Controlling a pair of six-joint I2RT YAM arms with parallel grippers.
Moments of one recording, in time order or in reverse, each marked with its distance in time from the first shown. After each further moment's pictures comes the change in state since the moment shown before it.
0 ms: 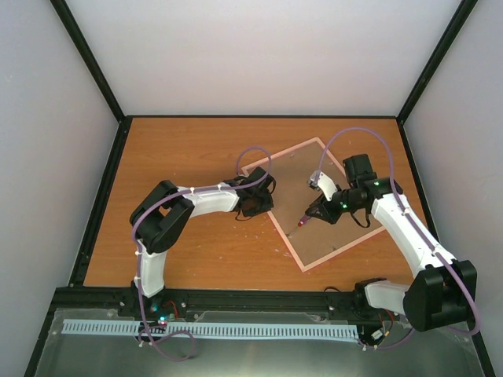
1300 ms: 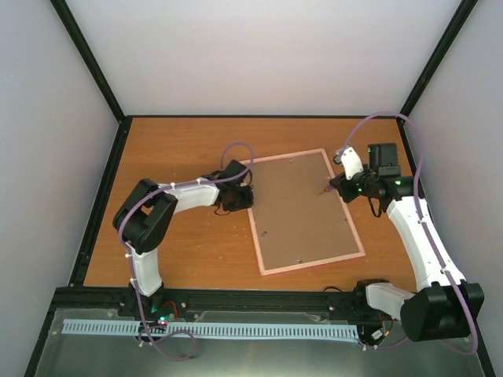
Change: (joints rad) left arm 0.144 -0.080 -0.107 0.010 0.092 0.223; right arm -0.087 -0.071 0.090 0.134 0.267 0.161
